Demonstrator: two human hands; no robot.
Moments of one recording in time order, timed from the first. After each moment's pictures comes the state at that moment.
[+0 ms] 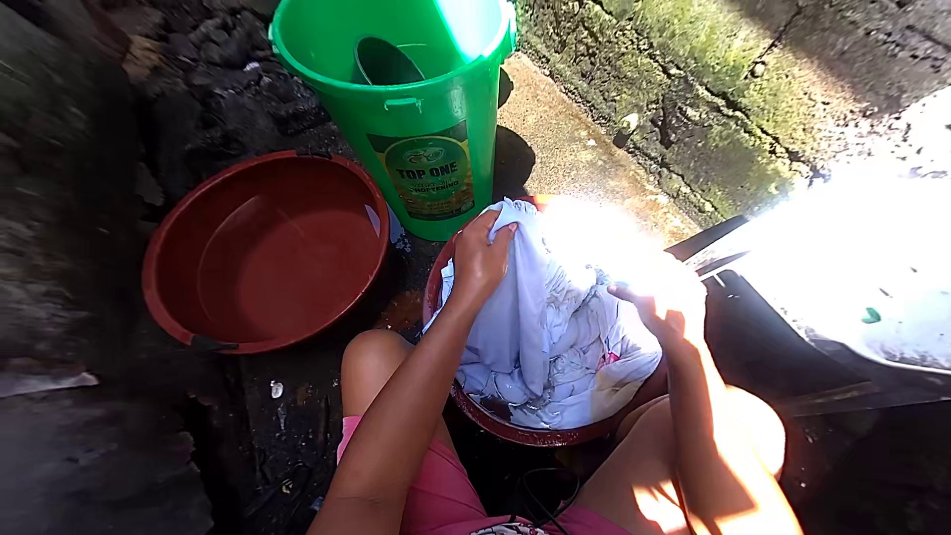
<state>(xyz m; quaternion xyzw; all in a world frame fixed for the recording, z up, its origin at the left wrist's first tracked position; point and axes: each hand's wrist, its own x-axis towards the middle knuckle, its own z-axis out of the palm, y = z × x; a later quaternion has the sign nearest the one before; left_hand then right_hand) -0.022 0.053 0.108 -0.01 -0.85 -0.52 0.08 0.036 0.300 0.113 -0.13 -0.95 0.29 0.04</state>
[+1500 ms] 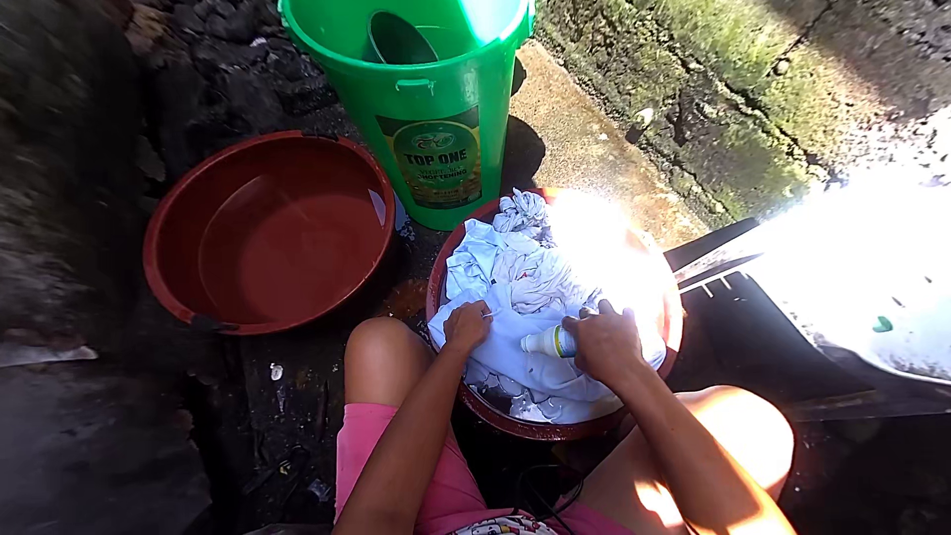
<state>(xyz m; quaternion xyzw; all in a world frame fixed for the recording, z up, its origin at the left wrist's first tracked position) 0.018 0.022 -0.043 0.06 -0.92 -0.28 -0.25 0.063 0.230 0.085 0.11 -0.96 -0.11 -0.24</state>
